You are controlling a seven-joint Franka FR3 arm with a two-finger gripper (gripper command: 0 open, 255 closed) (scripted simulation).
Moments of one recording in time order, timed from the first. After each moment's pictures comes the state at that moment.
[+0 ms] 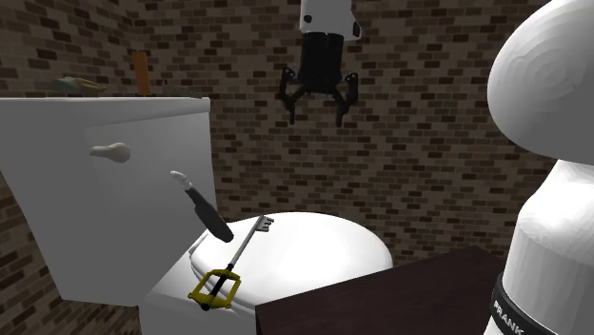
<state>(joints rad) 0.00 -0.52 0.19 -2.61 0.16 2.17 0.38</state>
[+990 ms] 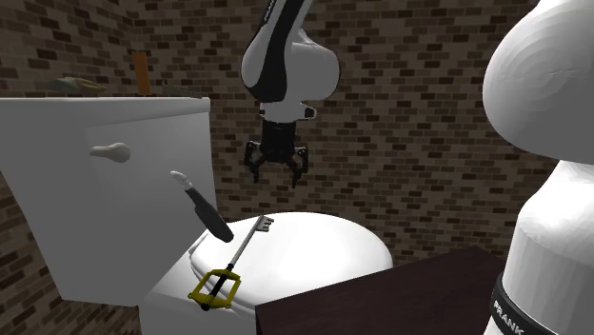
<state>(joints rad) -0.03 0.10 0.31 -2.47 -0.03 2.70 0.75</state>
